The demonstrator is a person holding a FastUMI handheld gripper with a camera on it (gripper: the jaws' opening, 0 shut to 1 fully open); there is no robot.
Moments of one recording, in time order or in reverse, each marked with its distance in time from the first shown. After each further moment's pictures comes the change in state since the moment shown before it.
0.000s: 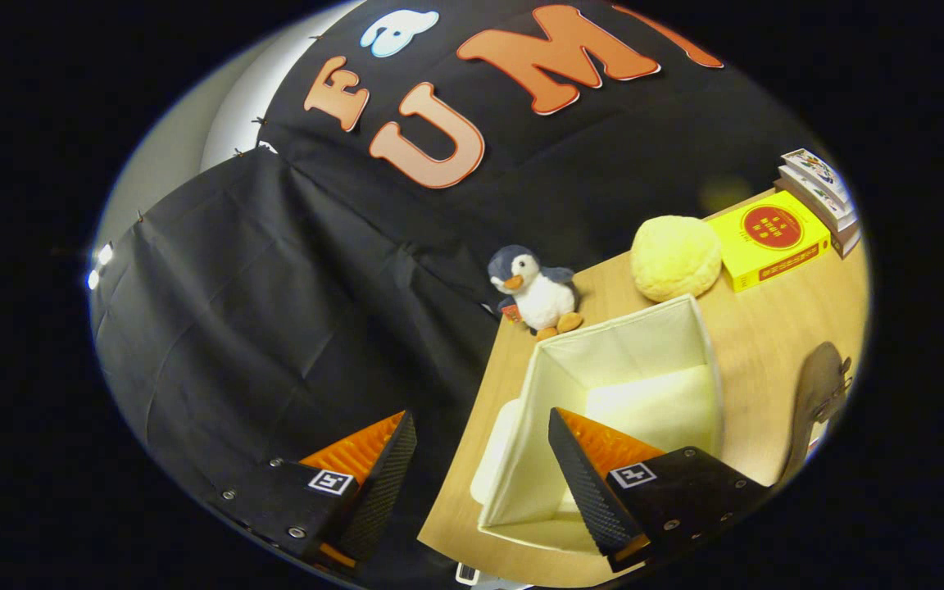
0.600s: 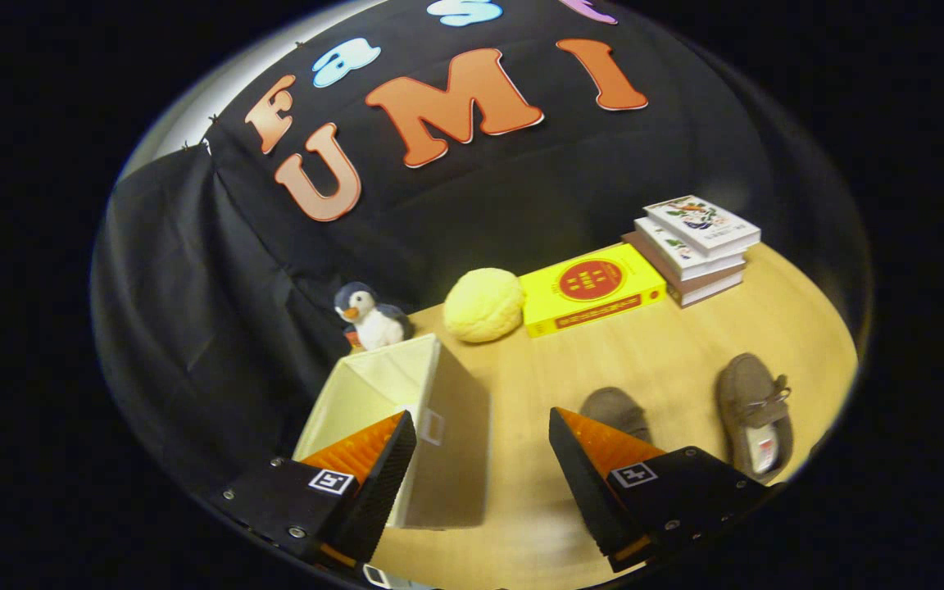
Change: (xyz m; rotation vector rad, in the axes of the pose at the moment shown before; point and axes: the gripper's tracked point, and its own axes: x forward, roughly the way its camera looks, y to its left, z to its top) arm -0.115 -0.212 0.019 -0.157 -0.120 -0.472
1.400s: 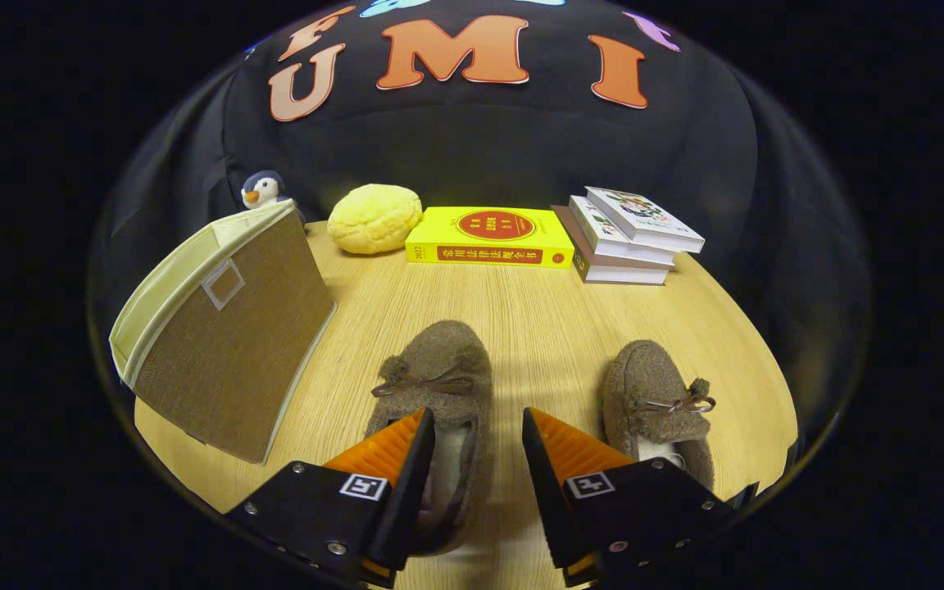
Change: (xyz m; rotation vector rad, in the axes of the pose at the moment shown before) arm 0.031 -0.108 -0.092 -0.257 0.113 -0.175
